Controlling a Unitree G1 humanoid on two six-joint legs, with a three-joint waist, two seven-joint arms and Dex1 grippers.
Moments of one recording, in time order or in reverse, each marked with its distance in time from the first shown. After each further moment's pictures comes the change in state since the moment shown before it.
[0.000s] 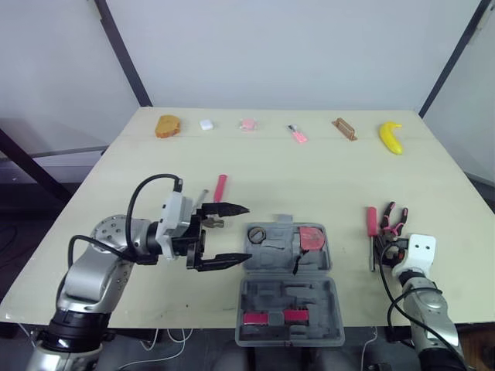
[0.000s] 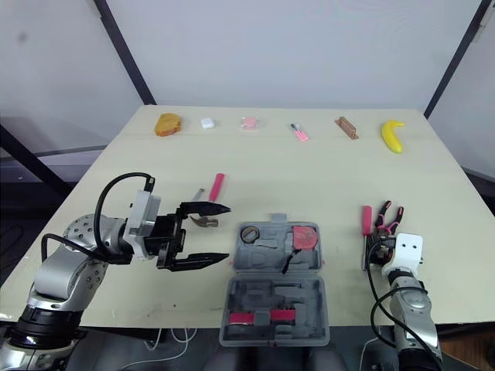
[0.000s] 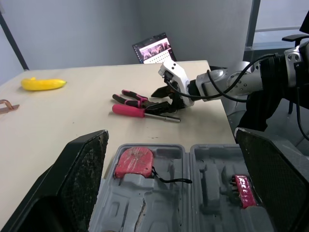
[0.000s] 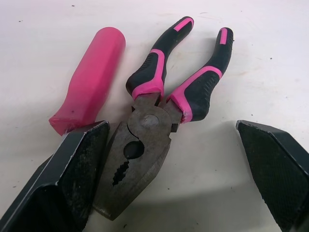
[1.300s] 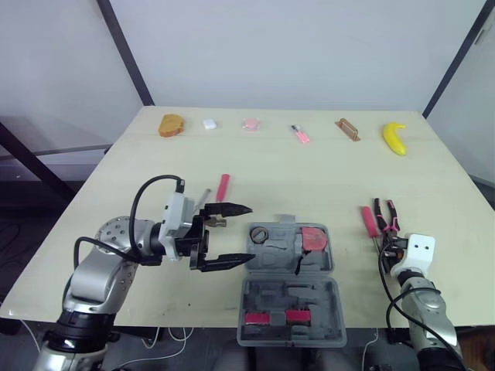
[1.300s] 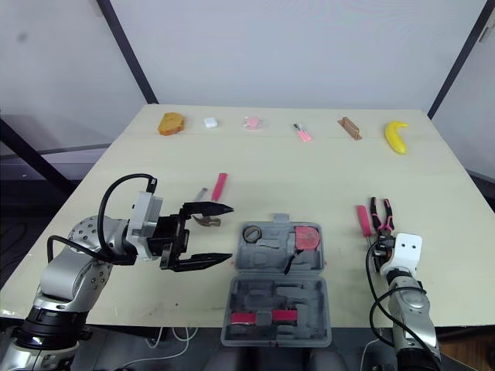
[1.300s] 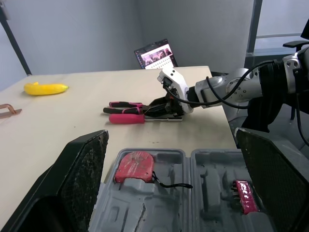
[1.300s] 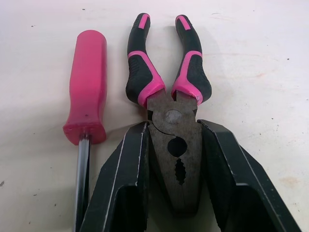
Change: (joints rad) left arm -0.001 -0.028 -0.007 0.000 0.002 -0.014 0.002; right arm 0.003 -0.002 0.000 0.003 0.025 -0.009 0.008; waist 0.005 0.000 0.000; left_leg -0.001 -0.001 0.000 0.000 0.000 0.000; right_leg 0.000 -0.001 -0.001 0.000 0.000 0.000
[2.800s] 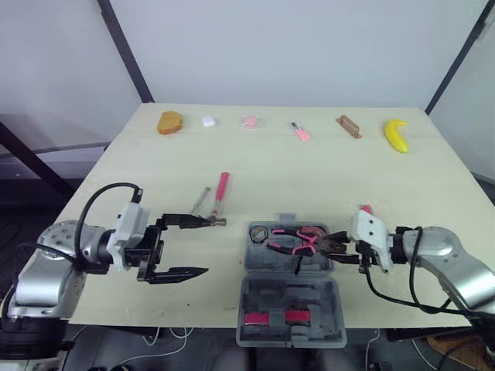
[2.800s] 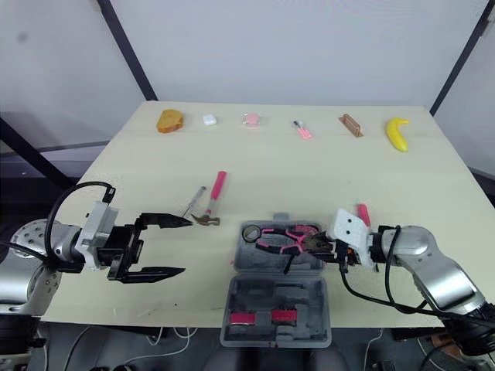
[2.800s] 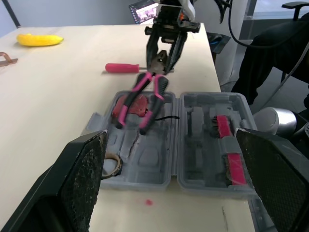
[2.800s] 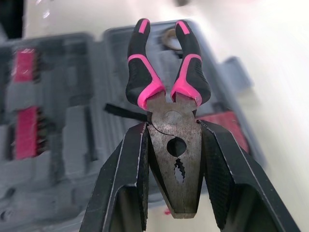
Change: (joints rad) left arm 0.102 0.189 0.140 0.186 -0.016 -0.118 -0.227; right arm -0.252 -0.603 0.525 -0.593 0.036 0.449 0.875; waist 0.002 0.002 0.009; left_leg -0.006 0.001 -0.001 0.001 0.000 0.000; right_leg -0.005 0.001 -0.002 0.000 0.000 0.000
